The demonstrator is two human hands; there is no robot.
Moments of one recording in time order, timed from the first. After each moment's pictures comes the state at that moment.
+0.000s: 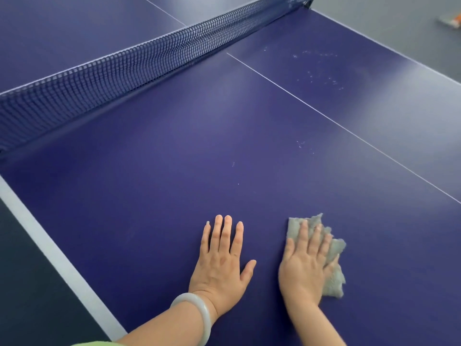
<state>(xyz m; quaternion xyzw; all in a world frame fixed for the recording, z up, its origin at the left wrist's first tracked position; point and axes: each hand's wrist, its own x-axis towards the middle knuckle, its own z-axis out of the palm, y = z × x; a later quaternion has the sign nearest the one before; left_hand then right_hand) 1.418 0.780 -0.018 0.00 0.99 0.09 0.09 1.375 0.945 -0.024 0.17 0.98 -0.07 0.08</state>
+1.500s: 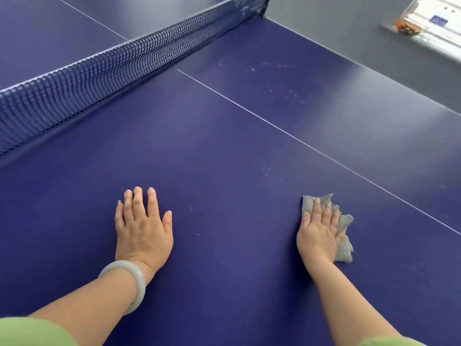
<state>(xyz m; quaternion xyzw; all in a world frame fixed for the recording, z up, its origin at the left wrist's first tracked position) 1.247 0.698 -0.027 -0.17 0.98 0.07 0.00 1.195 1.026 -0.022 0.24 0.96 -0.10 0.06</state>
